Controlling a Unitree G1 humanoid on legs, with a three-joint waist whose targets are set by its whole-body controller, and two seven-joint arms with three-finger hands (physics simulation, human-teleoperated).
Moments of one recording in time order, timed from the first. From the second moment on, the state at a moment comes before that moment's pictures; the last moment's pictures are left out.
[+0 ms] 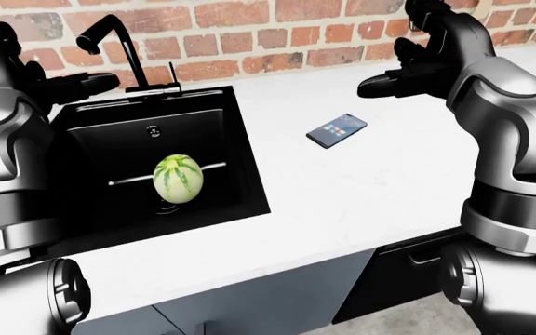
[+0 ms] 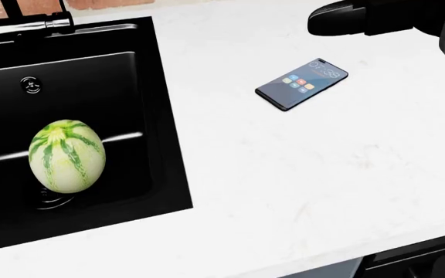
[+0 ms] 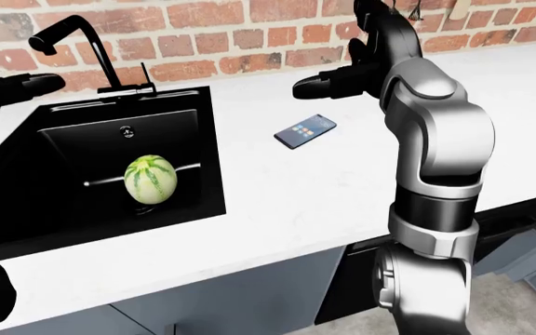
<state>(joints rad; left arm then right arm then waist) -0.99 0.68 0.30 0.56 -0.25 0.48 0.11 -1.02 -0.44 -0.19 -0.06 0.15 1.03 0.15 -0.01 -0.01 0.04</state>
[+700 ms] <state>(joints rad) -1.07 0.69 0.27 0.69 -0.22 0.41 0.09 -1.03 -0.43 -0.19 -0.09 0.16 1.02 0.17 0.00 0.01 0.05</state>
